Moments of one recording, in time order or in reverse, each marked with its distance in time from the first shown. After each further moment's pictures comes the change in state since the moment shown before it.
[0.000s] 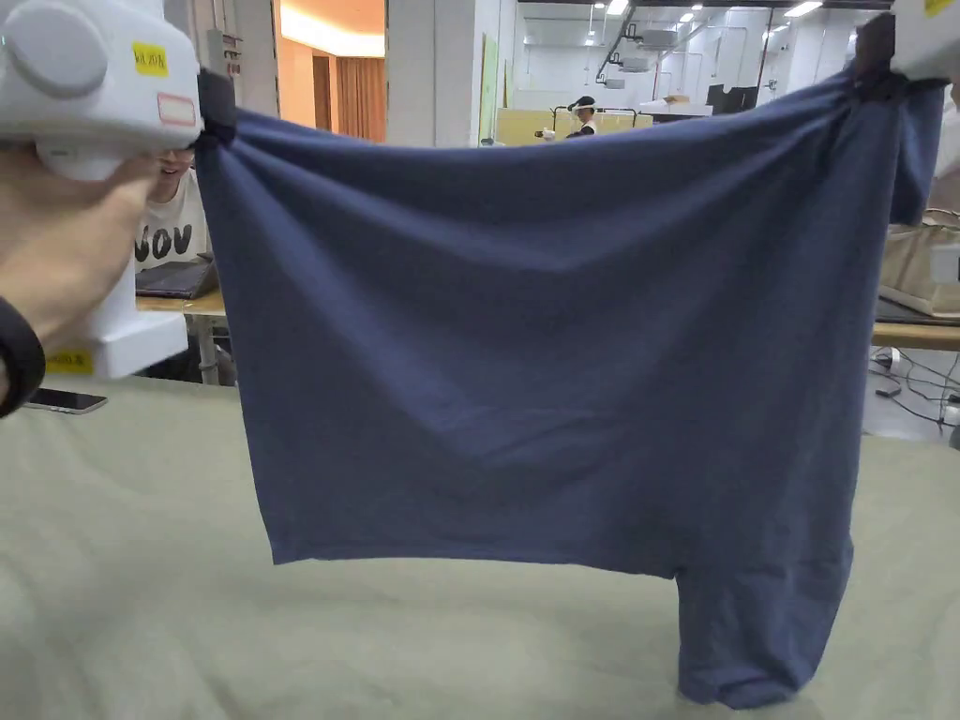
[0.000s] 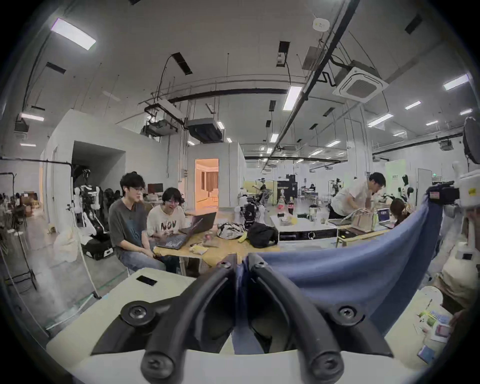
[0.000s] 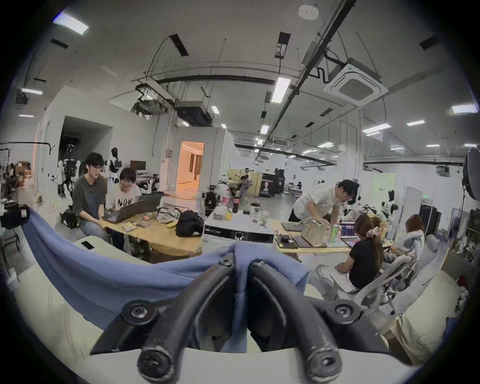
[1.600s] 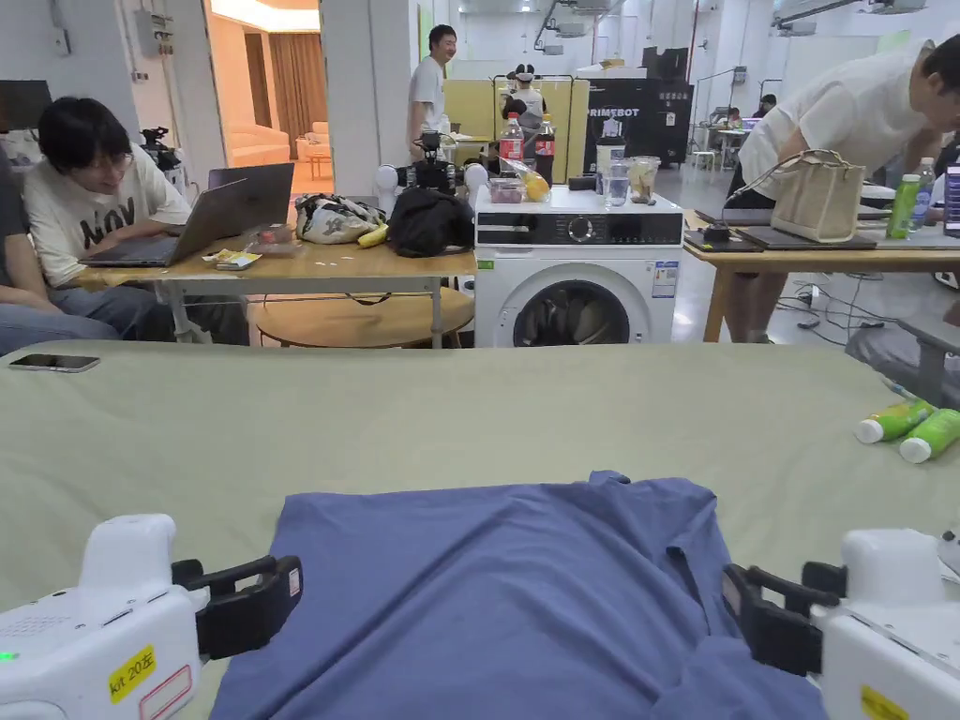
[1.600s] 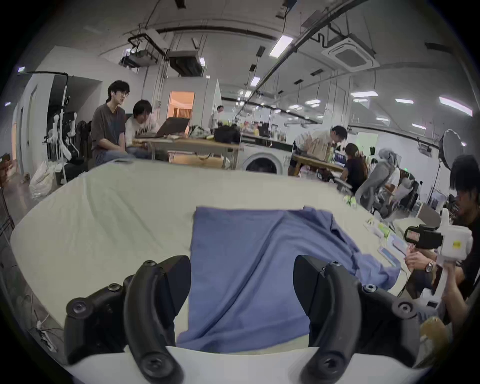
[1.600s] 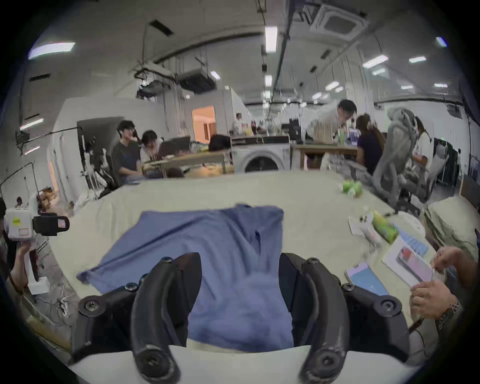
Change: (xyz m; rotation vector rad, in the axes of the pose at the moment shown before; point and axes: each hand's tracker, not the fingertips) left arm 0.043 -0.308 0.273 -0.294 -0.197 0.100; right arm -0.043 -0.432 0.309 -0.147 0.152 -0.175
